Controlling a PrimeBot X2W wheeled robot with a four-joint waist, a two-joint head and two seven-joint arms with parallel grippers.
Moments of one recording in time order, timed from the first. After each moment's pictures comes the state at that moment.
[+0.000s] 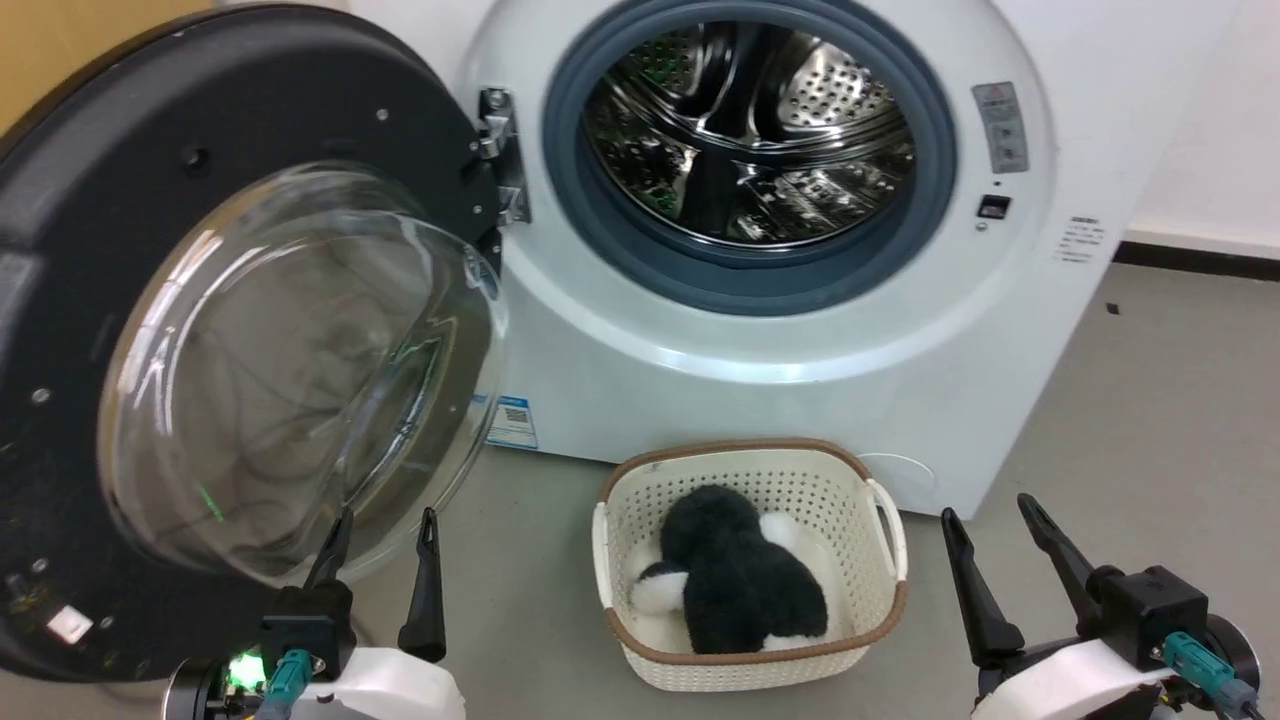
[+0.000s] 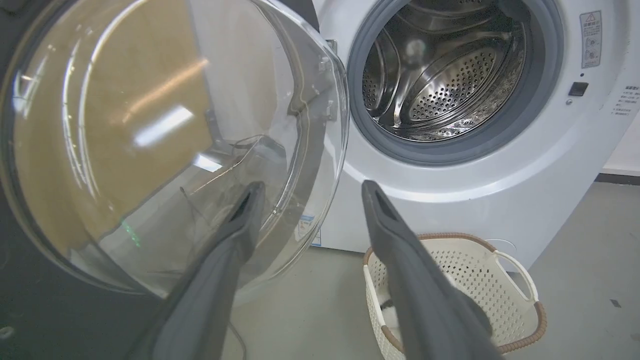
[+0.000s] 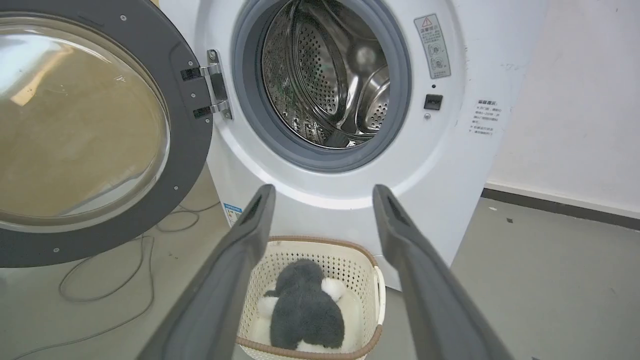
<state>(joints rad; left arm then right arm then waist) 0.03 0.05 -0.02 0.03 -0.04 0.04 -0.09 0.03 -0.06 0.02 0.02 0.09 0.13 -0.07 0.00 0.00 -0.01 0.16</state>
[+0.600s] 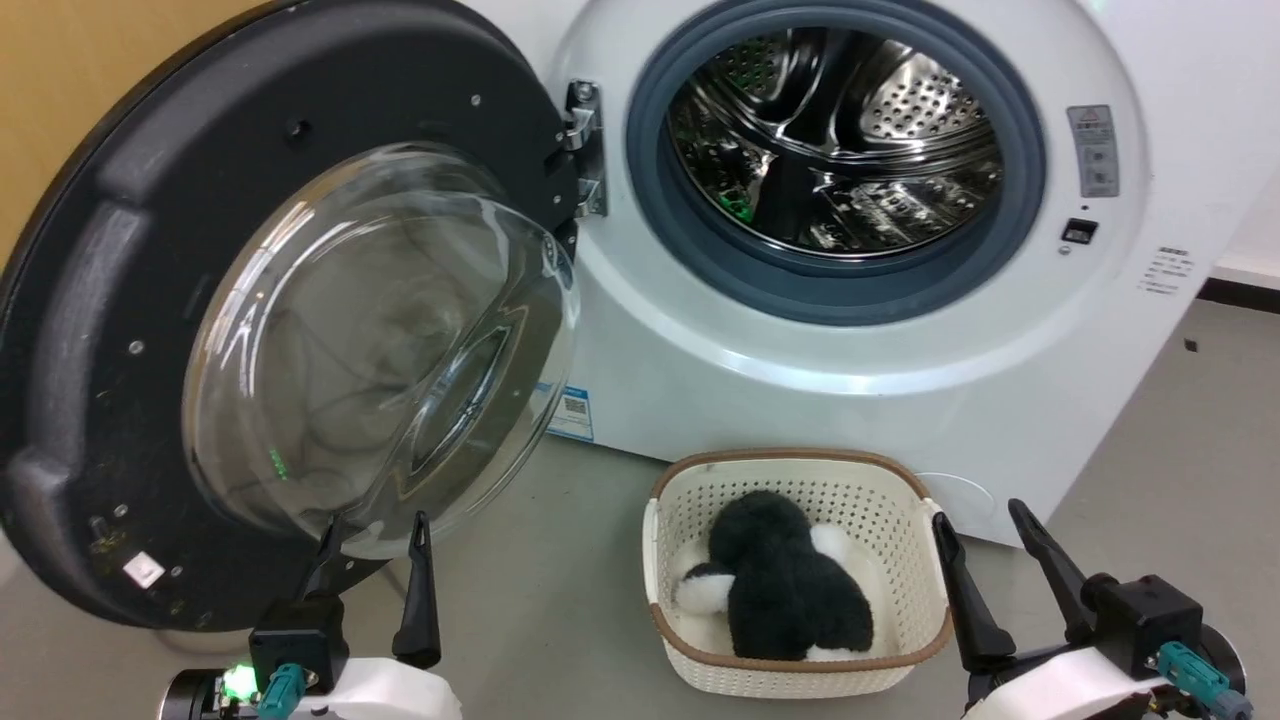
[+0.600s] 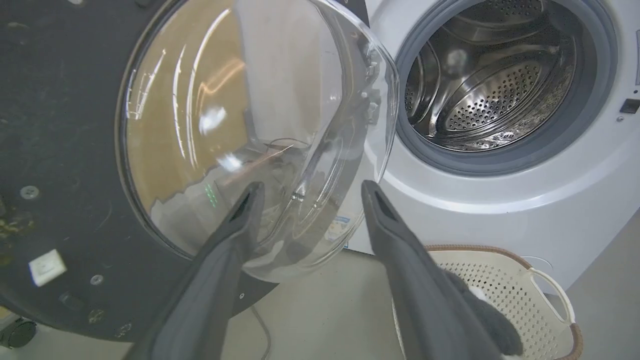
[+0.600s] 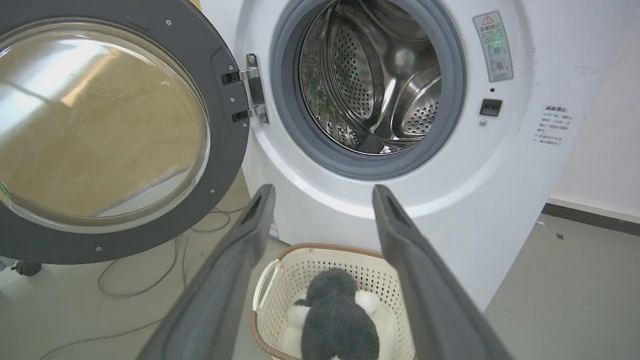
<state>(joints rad) 0.04 0.05 -0.03 0.03 -0.05 0.06 -0.12 0.03 -0.06 0.05 0.04 0.12 0.13 -0.11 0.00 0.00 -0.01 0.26</state>
